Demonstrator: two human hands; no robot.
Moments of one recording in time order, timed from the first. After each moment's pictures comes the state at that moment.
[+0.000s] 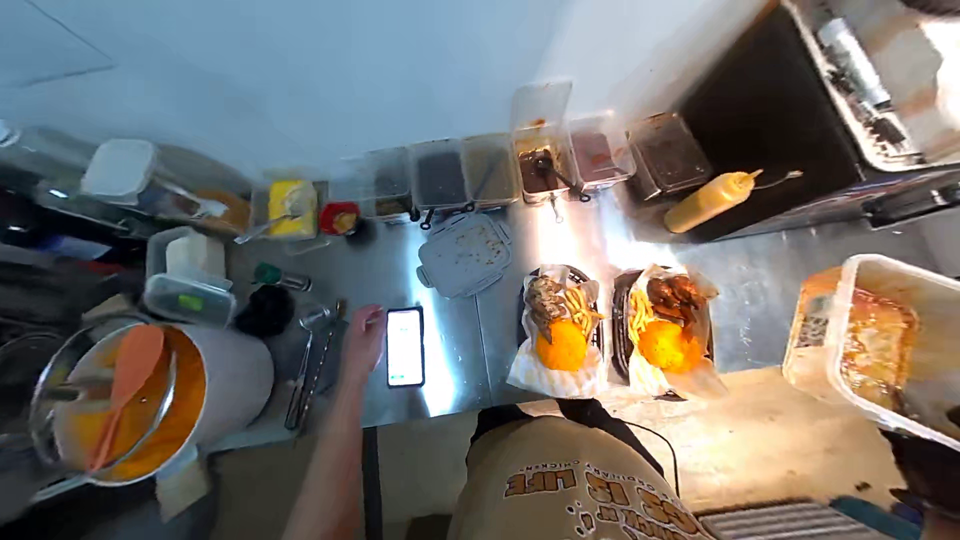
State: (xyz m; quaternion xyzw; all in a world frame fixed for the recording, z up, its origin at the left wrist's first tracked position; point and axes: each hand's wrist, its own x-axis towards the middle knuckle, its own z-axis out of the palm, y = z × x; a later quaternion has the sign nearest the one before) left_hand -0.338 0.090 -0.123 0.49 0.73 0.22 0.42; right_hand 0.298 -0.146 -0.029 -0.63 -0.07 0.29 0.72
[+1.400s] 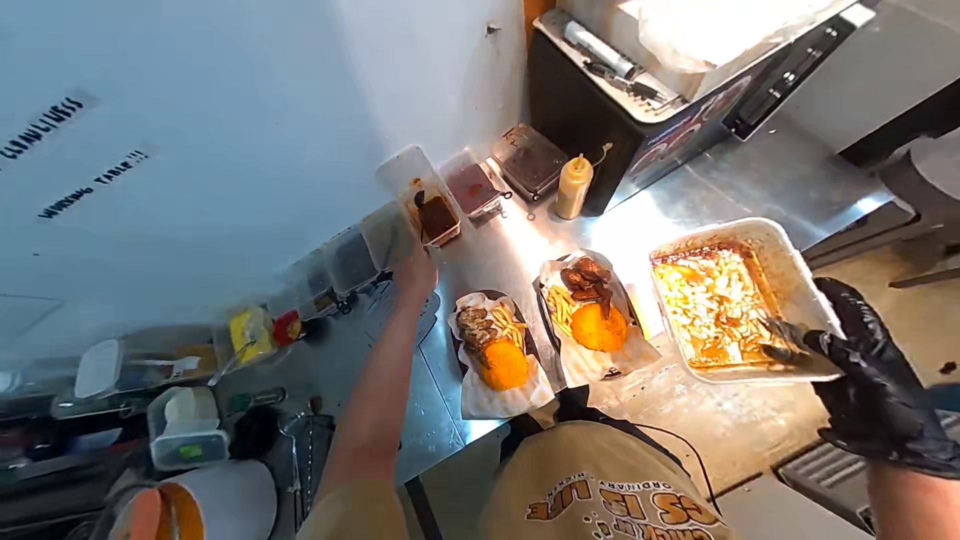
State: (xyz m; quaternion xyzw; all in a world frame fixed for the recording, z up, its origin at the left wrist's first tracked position) left_hand -0.018 0.240 -0.072 0.74 0.64 -0.09 0.19; right_hand 0.373 -0.211 -0.109 -0.66 -0.27 0.30 0.63
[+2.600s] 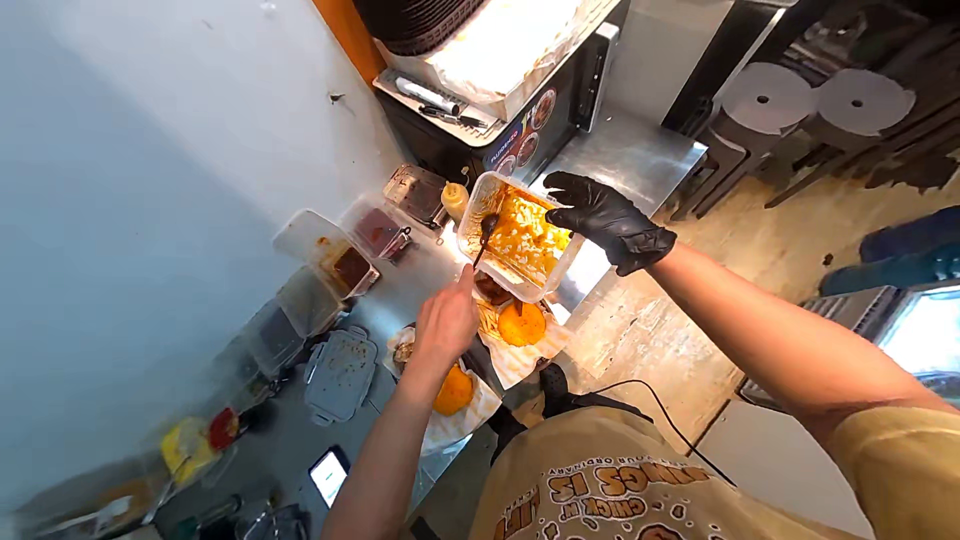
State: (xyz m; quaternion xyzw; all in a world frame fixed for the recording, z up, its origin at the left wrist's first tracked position) left_hand 0.131 0.063 0.006 0.92 0.35 -0.13 0.14; right_hand 0.375 -0.053 -0.010 -0.67 -0.32 0.37 0.55
